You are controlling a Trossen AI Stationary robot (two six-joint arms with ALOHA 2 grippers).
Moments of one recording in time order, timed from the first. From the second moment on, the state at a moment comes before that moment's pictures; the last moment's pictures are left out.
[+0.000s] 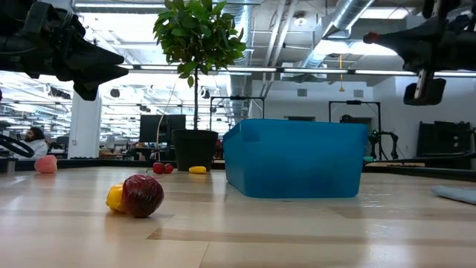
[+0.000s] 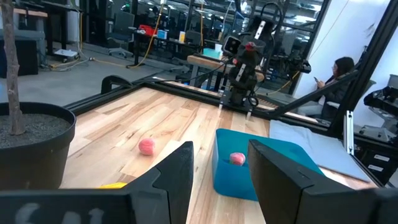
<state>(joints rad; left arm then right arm) -0.09 0.07 0.01 0.07 -0.27 -0.22 0.02 0.01 0.02 0.17 0.05 1.40</state>
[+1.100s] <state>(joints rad) -0.09 0.07 0.01 0.07 -0.27 -0.23 0.02 0.01 0.02 0.19 0.08 0.12</state>
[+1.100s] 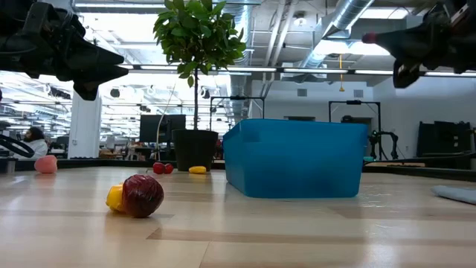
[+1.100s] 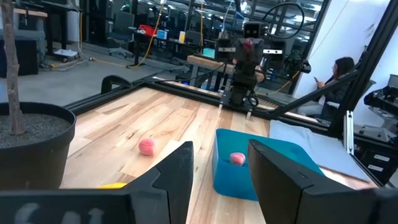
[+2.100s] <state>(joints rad) -0.09 0.07 0.01 0.07 -0.27 -0.22 -0.01 0.13 0.11 0.23 0.19 -0.51</state>
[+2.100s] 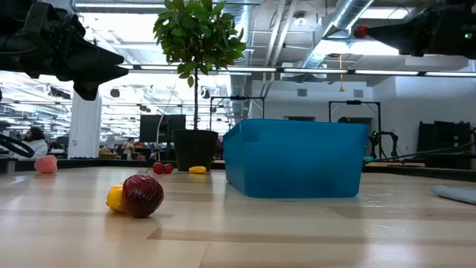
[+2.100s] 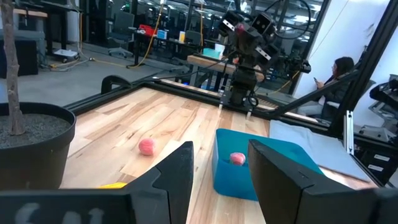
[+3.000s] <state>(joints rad) -0.09 0.07 0.01 0.07 -0.27 -0.23 0.12 0.69 0.18 0.58 0.17 -0.17</state>
